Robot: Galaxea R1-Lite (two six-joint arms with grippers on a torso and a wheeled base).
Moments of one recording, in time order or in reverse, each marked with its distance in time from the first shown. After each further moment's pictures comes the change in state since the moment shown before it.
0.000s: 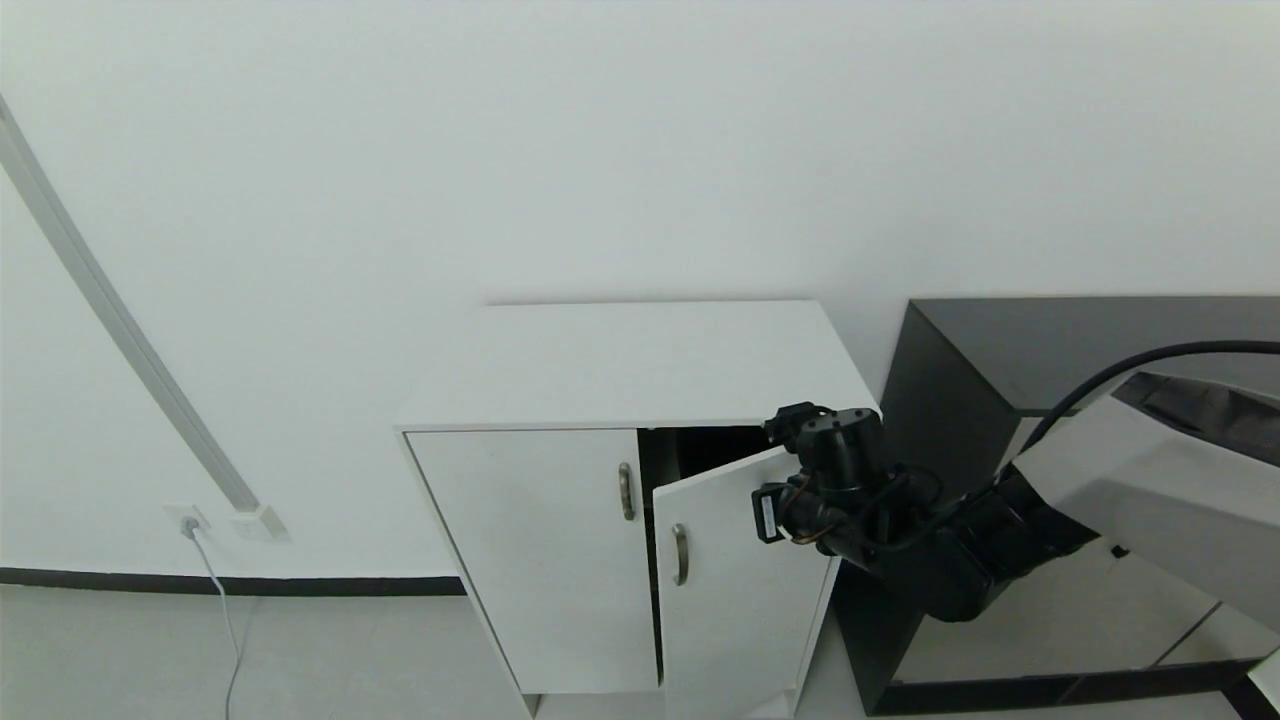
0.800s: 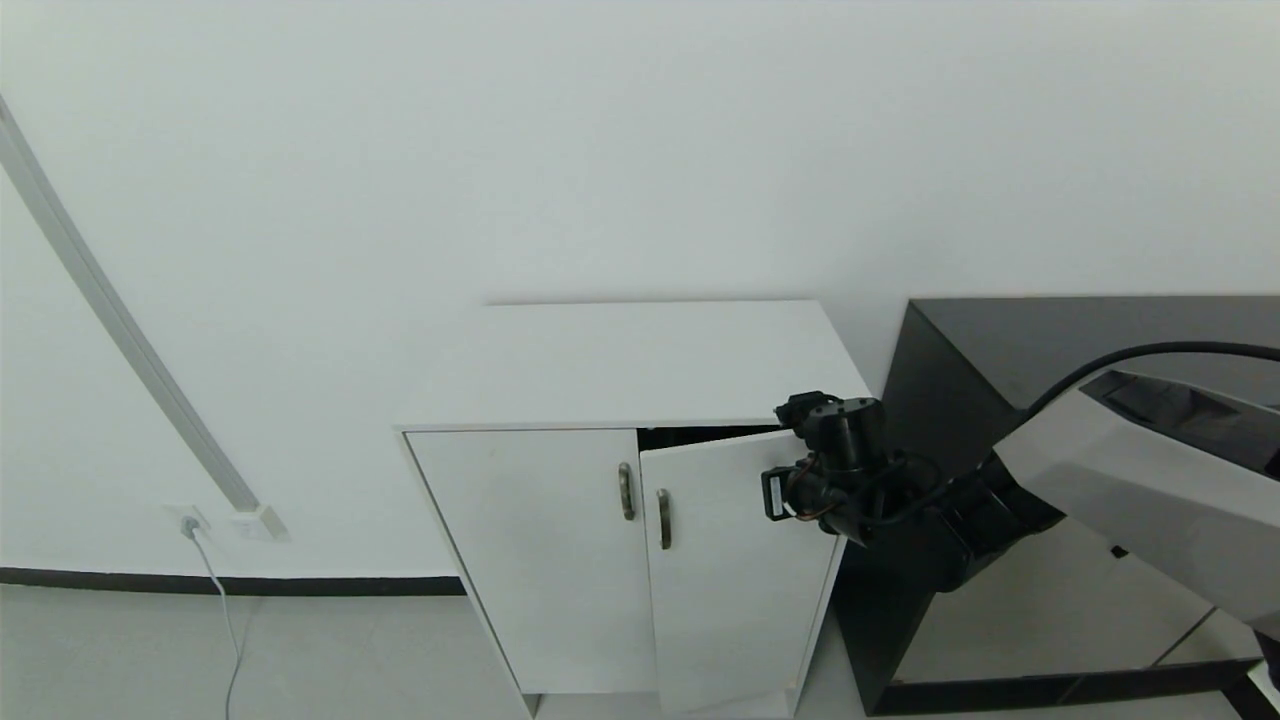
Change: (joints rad) left arm 0.000 0.000 0.000 0.000 -0.001 -0.001; right arm -0.063 0.070 -0.096 0.001 0.004 0.000
